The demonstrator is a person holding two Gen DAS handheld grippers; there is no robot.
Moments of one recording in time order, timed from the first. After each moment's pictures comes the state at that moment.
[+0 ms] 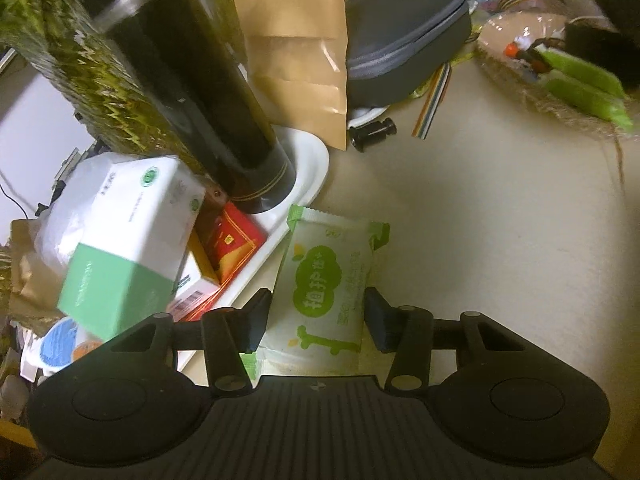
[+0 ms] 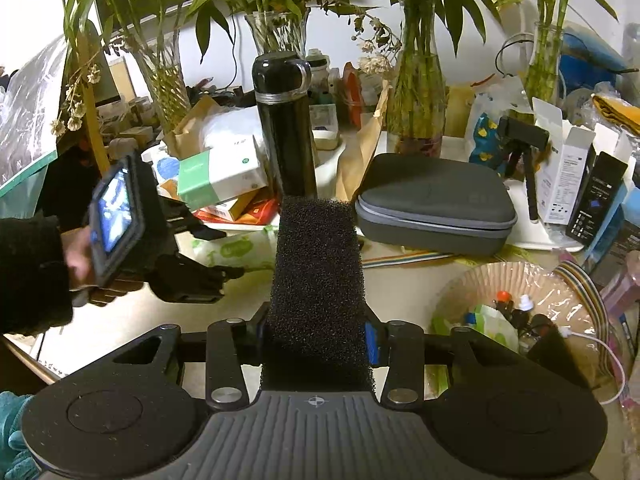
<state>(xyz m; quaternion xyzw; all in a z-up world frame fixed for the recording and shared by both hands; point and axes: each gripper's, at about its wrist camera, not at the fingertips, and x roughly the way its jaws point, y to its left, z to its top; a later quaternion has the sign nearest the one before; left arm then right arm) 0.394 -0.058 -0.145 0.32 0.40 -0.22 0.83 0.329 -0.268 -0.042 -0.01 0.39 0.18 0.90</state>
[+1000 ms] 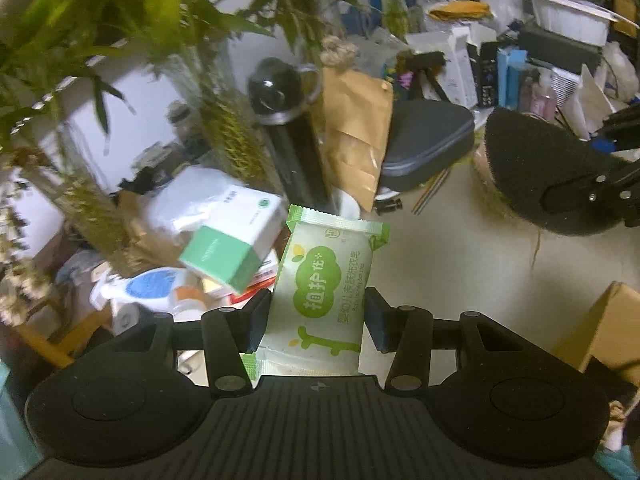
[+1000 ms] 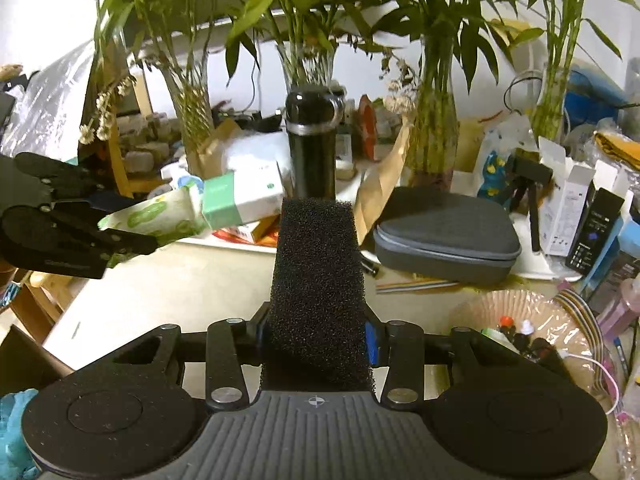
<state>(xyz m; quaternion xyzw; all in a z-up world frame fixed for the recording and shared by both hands) 0.294 -0.024 -0.005 0.22 0.37 -0.16 0.89 0.301 -0.256 -0.022 -0.03 0.35 0.19 0.92</state>
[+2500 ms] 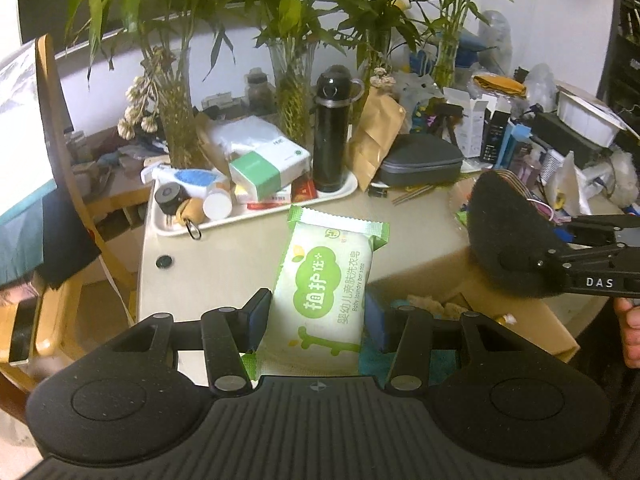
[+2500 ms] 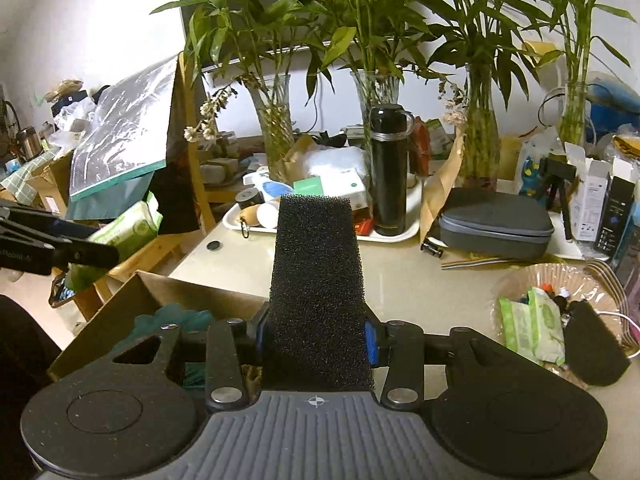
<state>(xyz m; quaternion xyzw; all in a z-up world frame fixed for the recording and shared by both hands) 0.123 0.015 0.038 0.04 0.38 -0.08 0.92 0.170 -0.247 -0.010 0.00 0.31 0.26 0.91</state>
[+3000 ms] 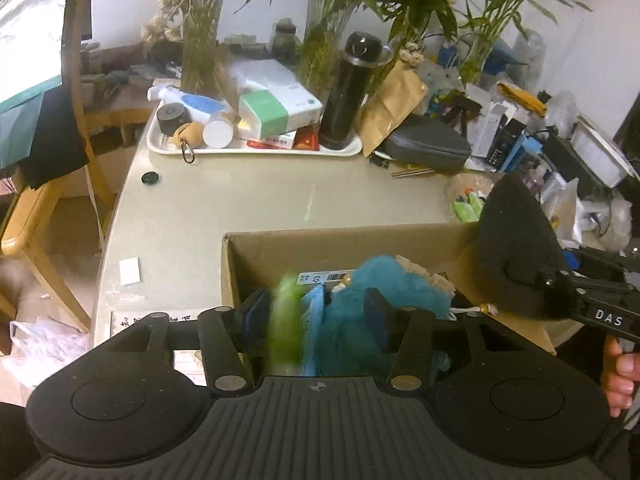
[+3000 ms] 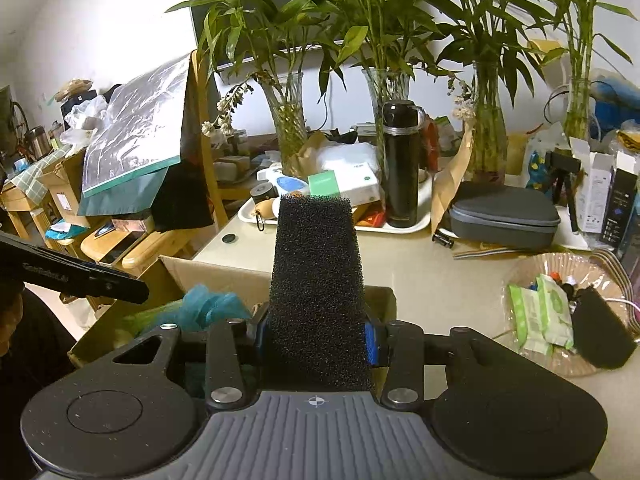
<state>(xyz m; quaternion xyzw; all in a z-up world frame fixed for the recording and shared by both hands) 0.112 0.029 0.009 -0.07 0.43 -0.06 0.90 0.146 -0.245 -0.012 0.01 0.31 0.27 0.91</state>
